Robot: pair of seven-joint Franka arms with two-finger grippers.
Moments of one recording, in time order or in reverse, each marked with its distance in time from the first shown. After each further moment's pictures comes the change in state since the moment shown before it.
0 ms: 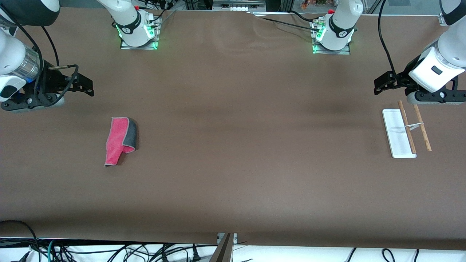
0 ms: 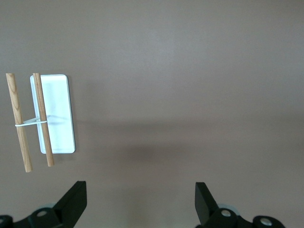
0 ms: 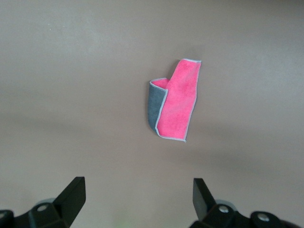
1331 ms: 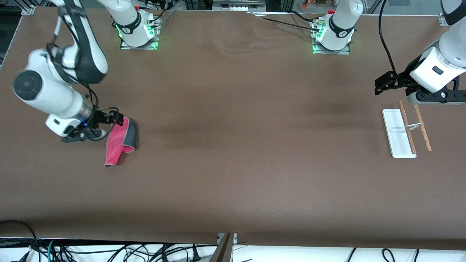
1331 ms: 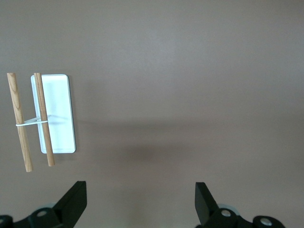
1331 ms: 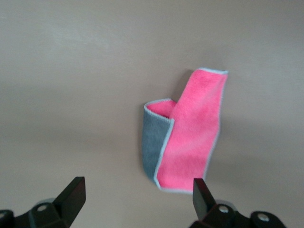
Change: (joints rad) left arm 0.003 0.000 0.000 0.001 0.000 0.000 0.000; right arm 0.000 0.199 0.000 -0.334 -0.001 0.558 0.016
